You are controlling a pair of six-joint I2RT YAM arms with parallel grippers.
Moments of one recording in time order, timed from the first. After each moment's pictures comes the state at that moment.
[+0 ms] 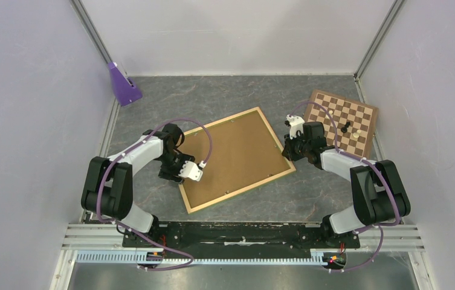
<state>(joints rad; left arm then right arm) -0.26 1.53 0.88 -0.91 0.22 1.70 0.21 1.49 0.64 0.05 -0.29 -0.09</state>
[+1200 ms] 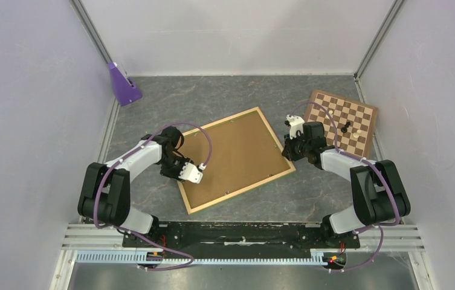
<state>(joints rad) -0.26 1.48 0.82 -0.83 0.21 1.70 0.21 1.49 0.64 0.05 -0.29 -0.09</state>
